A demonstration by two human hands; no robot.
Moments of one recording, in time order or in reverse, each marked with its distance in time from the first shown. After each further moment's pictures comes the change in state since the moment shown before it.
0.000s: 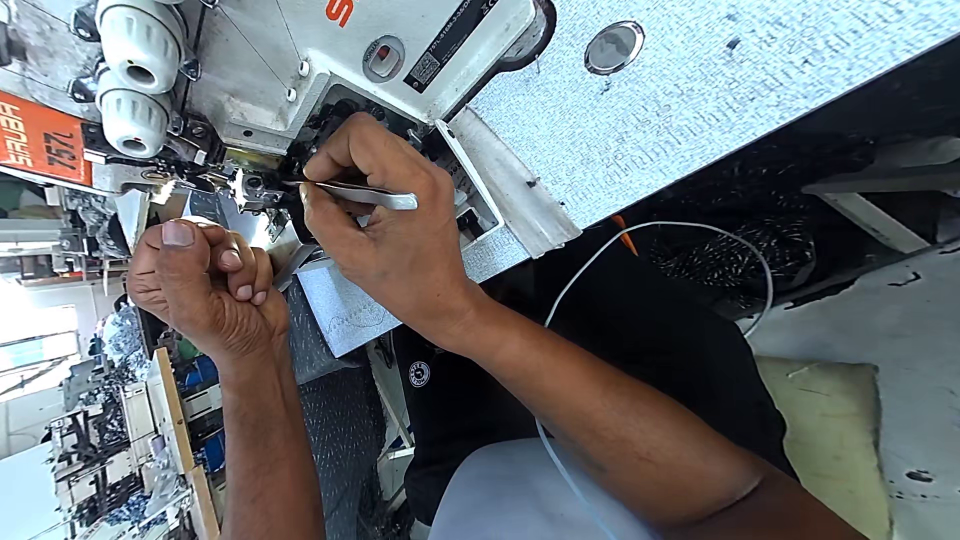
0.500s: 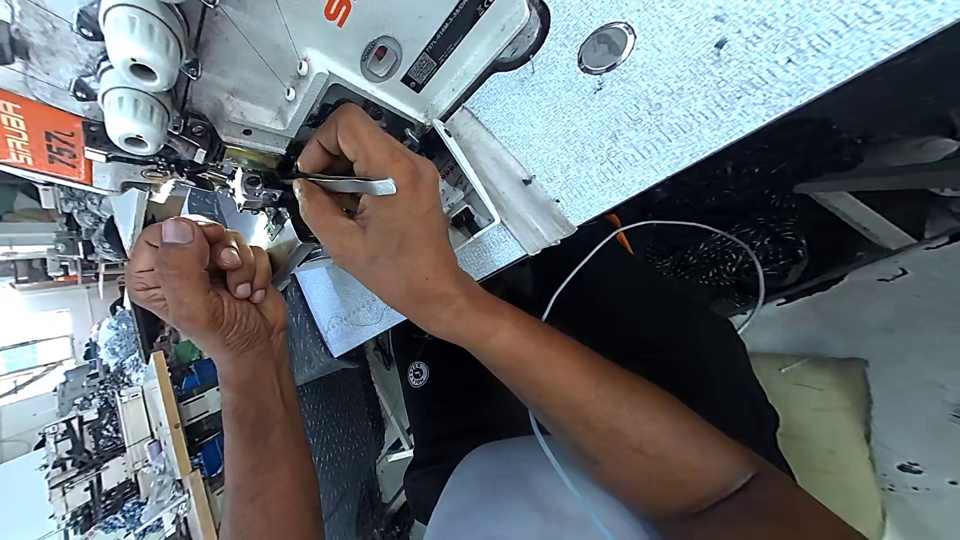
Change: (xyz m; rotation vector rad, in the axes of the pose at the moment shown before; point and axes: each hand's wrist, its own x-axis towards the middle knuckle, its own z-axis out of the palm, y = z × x) left_hand 0.000 0.000 0.000 -0.001 -0.009 0.019; right_hand 0.005 0.003 0.002 -0.051 -0.069 0.042
